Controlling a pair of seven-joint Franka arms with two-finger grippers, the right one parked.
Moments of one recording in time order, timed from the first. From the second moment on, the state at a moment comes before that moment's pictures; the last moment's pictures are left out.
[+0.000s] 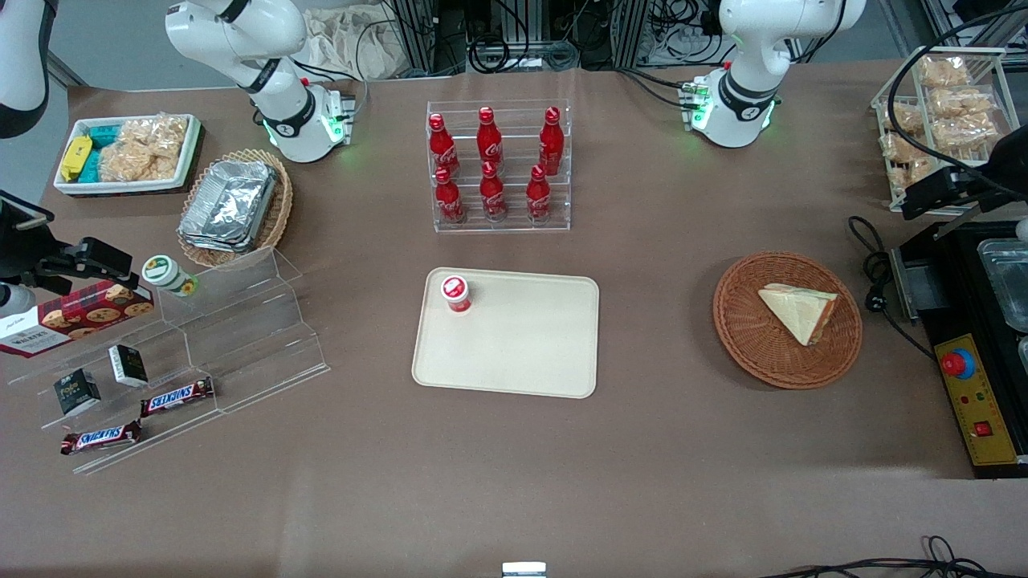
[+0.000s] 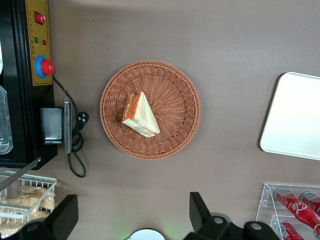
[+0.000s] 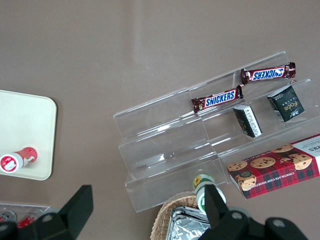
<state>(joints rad) 0.00 0.02 0.03 -1.49 -0.02 1.45 -0.06</state>
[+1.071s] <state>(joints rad) 0.11 0.09 0.03 -1.77 -0.05 1.77 -0.09</state>
